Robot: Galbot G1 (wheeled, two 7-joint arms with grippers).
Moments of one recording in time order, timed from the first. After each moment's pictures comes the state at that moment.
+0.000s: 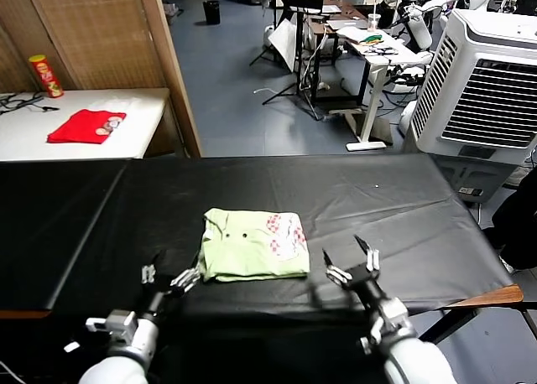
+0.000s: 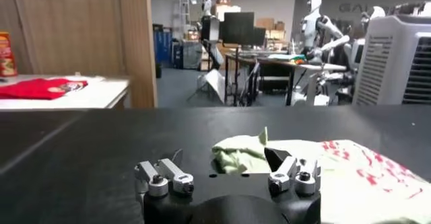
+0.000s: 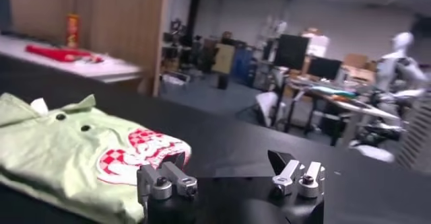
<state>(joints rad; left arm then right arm) 1.62 -1.15 -0.49 -2.15 -0.39 0.16 -0.16 -1.52 1.17 0.41 2.08 0.10 -0.12 0.02</state>
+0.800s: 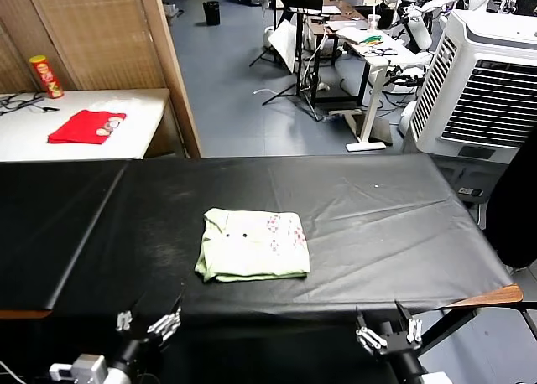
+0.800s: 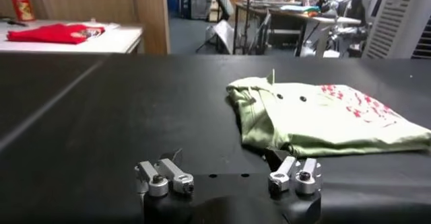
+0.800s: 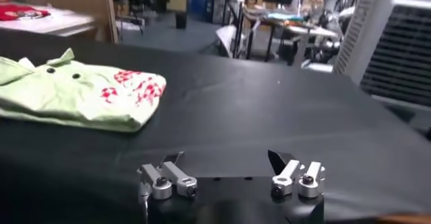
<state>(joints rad) 1.93 -1.10 -0.62 -2.30 -0.49 0.23 -0.18 -1.96 1.23 0.53 2.35 0.16 -0.25 0.16</state>
